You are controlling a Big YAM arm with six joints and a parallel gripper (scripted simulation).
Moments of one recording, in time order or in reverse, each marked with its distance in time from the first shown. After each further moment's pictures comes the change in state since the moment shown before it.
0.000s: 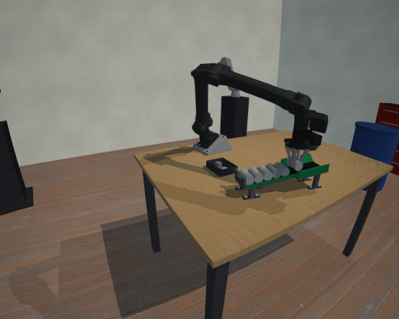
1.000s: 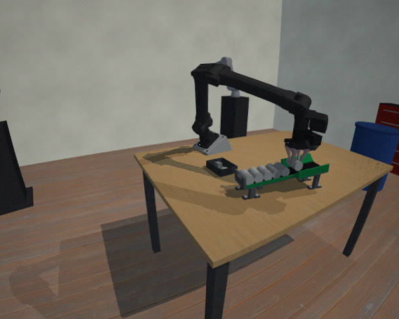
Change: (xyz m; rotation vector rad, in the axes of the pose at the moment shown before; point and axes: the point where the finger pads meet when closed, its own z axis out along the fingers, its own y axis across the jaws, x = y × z) arm 0.000 0.000 0.000 0.000 0.000 0.000
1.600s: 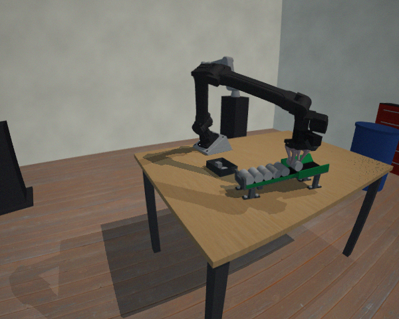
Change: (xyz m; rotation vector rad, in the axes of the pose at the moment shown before) arm 0.000 0.001 0.002 0.000 0.000 0.000
